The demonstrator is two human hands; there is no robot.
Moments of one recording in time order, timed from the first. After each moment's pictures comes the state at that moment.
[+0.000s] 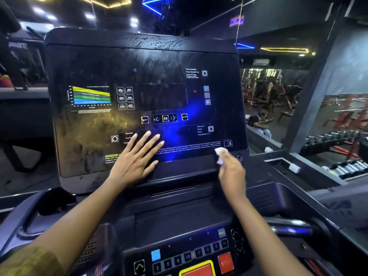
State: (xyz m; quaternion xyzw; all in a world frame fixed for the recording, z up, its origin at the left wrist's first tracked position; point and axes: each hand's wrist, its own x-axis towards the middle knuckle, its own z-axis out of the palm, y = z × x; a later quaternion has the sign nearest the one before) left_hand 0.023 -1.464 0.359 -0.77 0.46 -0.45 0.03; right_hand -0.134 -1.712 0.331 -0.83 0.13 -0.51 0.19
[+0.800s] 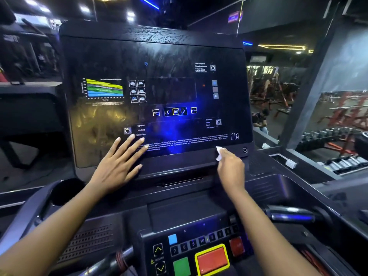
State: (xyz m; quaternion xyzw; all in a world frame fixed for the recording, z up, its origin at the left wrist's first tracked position) left_hand 0.025 -1.389 0.343 -0.76 0.47 -0.46 0.02; right_hand -0.139 -1.668 0.349 -0.87 0.25 -0.39 0.16
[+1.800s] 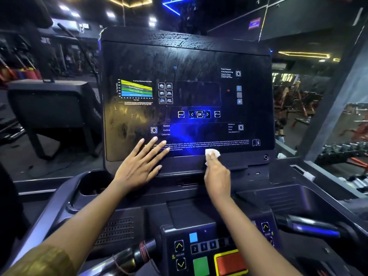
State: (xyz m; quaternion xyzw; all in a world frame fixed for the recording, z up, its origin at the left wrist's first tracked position) left_hand 0.026 -1.380 0.332 -0.77 0.44 -0.46 0.06; right_hand -0.100 -1.593 0.328 -0.90 0.17 -0.37 0.18
